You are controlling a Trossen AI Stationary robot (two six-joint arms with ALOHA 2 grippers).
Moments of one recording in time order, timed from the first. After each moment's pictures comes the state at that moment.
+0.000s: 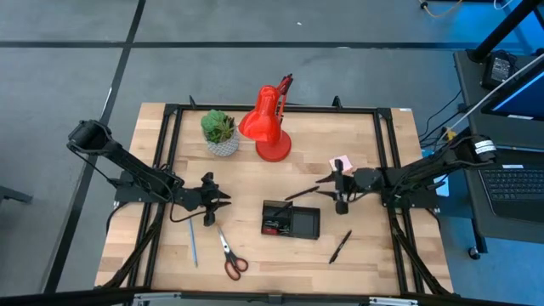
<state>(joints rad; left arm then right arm) -0.45 1.13 0.21 0.28 -0.48 -0.45 0.13 1.15 0.13 0.63 0.17 -0.09</state>
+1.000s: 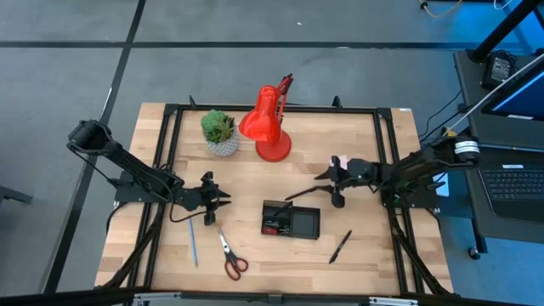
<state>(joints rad) -0.45 1.13 0.21 0.28 -0.50 -0.43 -0.09 1.39 0.10 0.83 -0.05 0.00</state>
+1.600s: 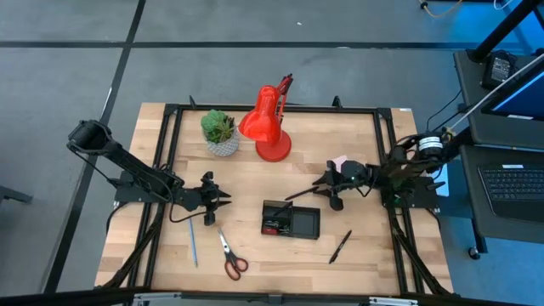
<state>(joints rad) -0.45 1.13 0.21 0.28 -0.50 -0.41 -0.12 1.72 0.10 1.09 -0.15 -0.04</state>
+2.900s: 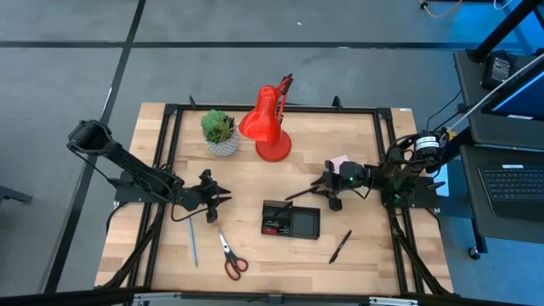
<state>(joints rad) -0.45 1.13 0.21 0.28 -0.59 -0.49 -0.11 1.78 0.10 1.07 -0.12 -0.14</state>
